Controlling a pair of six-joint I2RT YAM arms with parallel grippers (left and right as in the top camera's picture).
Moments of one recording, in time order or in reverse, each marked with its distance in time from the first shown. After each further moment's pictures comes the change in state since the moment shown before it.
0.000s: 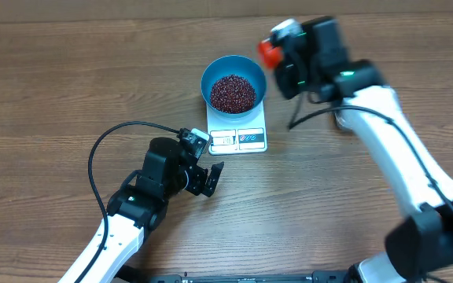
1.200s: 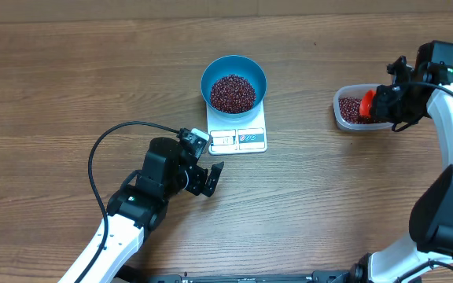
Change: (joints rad) left arm 0.000 0.000 0.000 0.000 0.000 0.000; right arm -0.547 0.106 -0.107 -0.280 -0.087 0.163
